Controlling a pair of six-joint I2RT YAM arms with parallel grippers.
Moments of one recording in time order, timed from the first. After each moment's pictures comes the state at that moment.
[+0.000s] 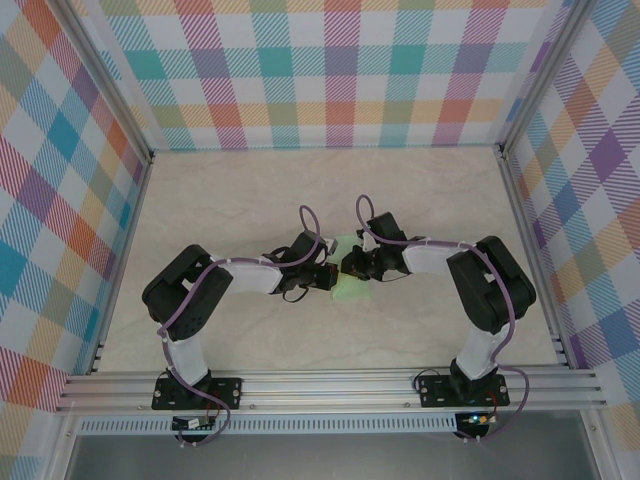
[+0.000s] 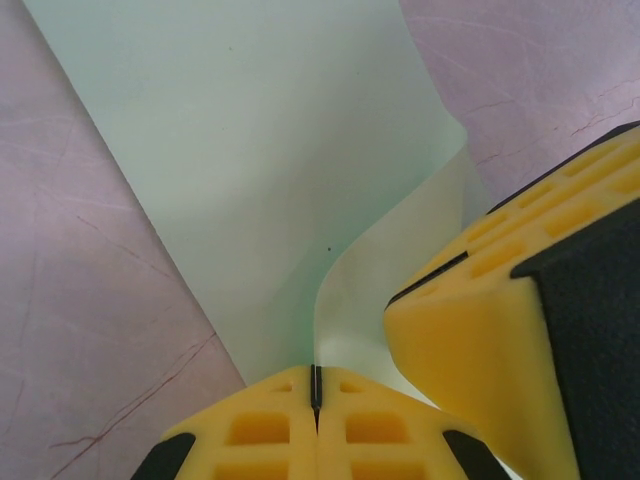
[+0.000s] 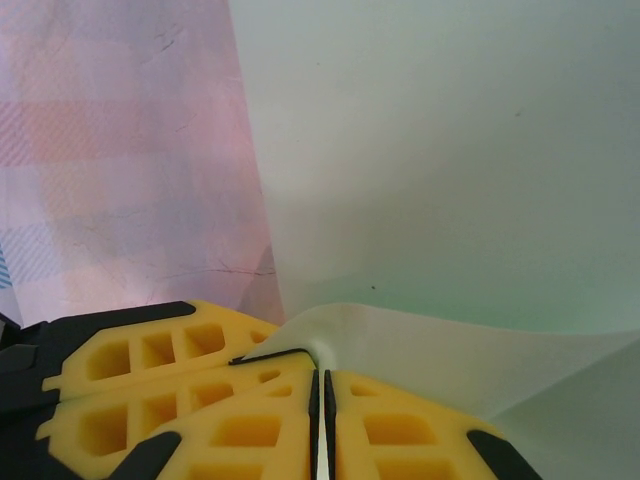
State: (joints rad) left arm -0.73 1.83 0.90 0.06 0.19 -0.47; right arm 0.53 1.78 0.89 -0.11 -0.53 0.74
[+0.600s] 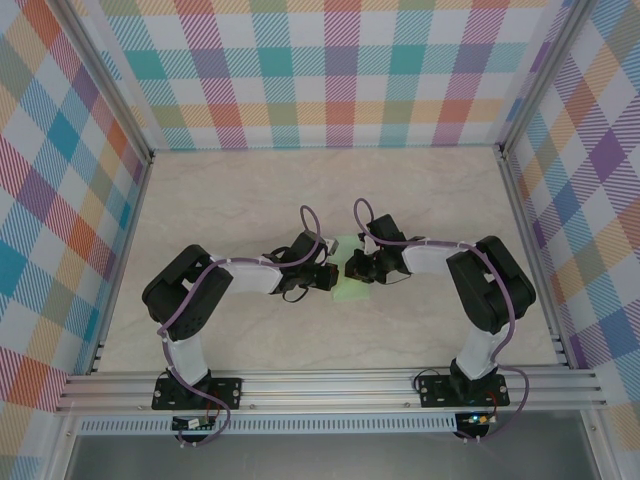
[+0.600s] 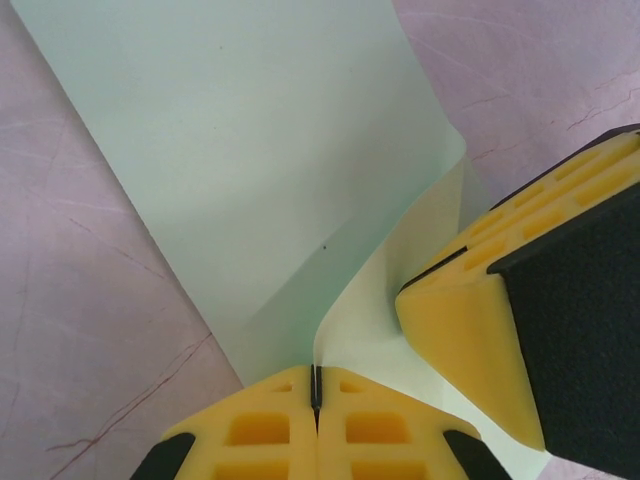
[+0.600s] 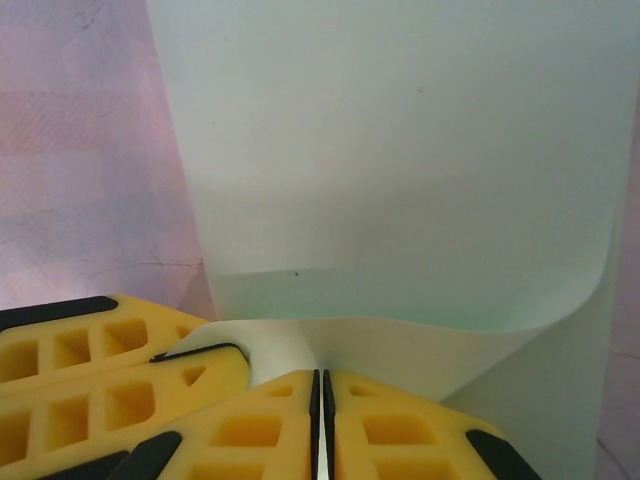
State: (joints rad) left arm -0.73 1.83 0.90 0.06 0.19 -0.45; right arm 0.53 1.78 0.89 -0.18 -0.46 0.67
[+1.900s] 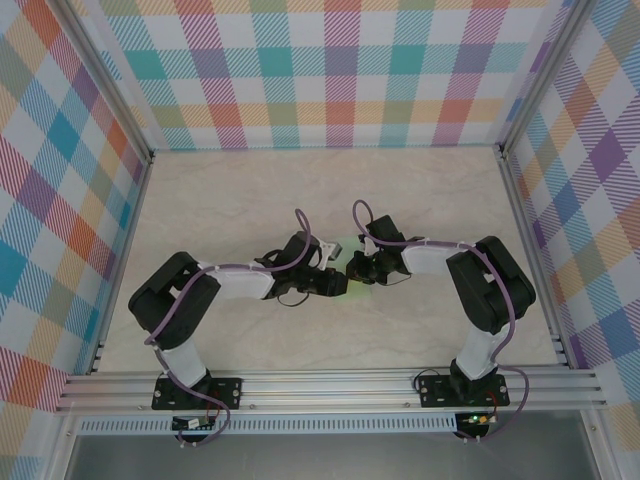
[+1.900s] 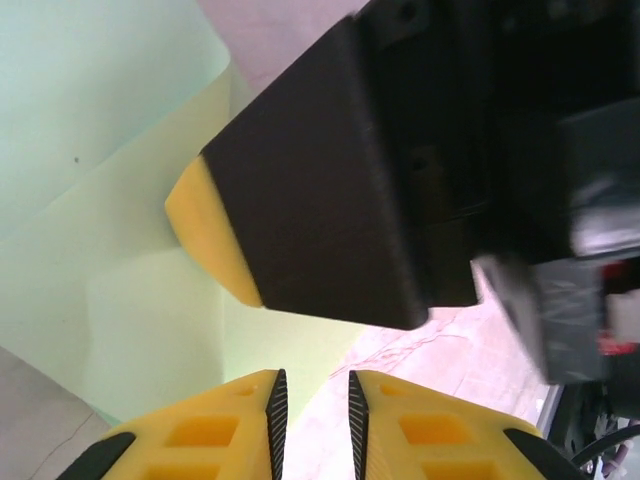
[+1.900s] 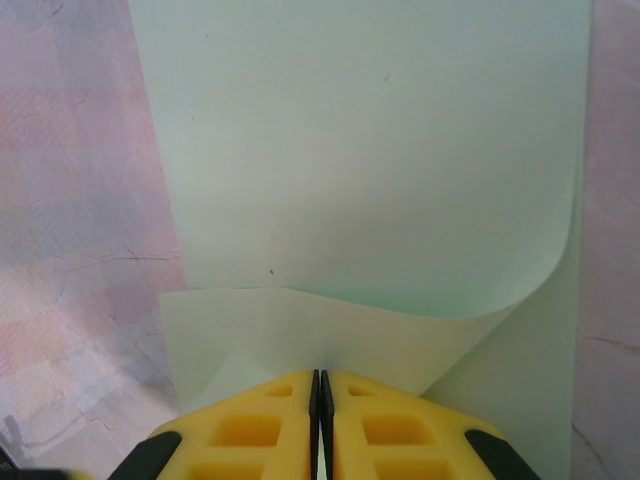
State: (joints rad) left arm -0.74 1.75 0.83 0.13 0.49 -0.56; right arm 0.53 1.78 0.89 -0.20 -0.43 0.66
